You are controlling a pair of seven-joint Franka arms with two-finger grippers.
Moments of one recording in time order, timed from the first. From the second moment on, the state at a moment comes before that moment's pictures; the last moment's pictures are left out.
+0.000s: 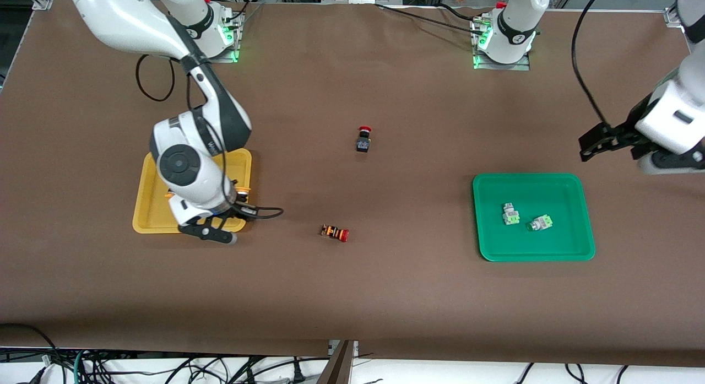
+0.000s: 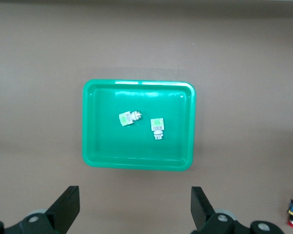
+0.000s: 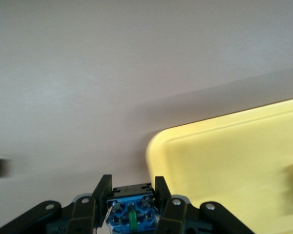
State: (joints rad) left arm 0.00 0.09 -0.07 -1.52 0.05 1.65 -0.16; right arm 0.16 0.58 0.19 -1.57 -0.18 2.14 0.61
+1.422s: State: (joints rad) left arm -0.01 0.02 -0.07 -1.62 0.05 1.63 -0.16; right arm 0.00 0.40 0.16 -1.72 -0.10 2.10 0.37
